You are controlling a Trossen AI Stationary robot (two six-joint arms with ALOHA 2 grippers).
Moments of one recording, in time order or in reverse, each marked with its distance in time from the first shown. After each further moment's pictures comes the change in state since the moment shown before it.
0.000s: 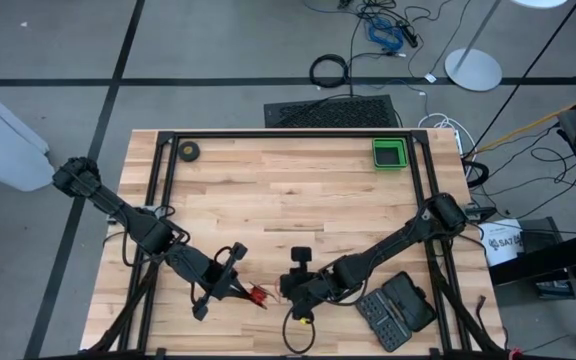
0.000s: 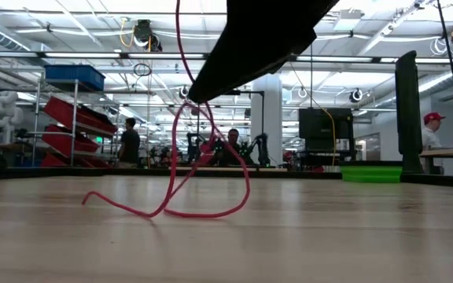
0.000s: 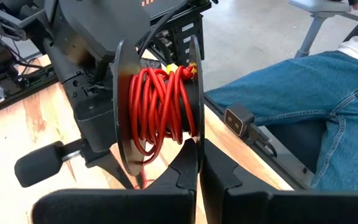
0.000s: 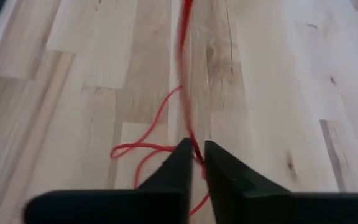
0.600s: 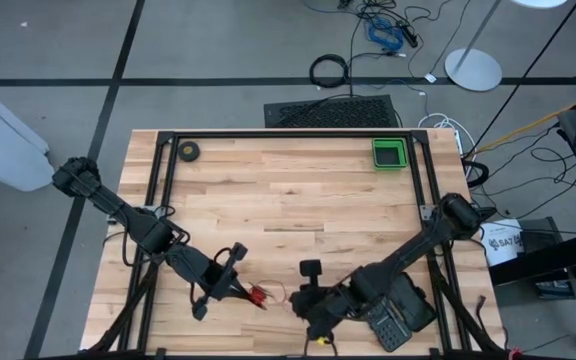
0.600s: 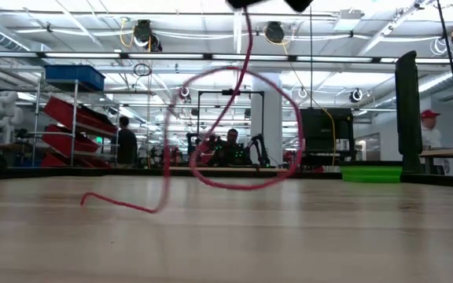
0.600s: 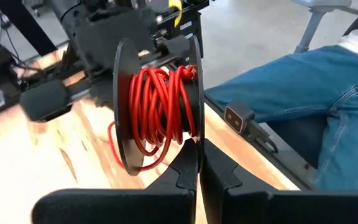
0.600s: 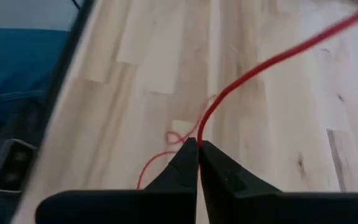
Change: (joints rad) left arm 0.000 0.000 -0.001 -0.005 0.004 0.024; right arm 0.112 -0.079 0.078 -0.149 0.008 0.027
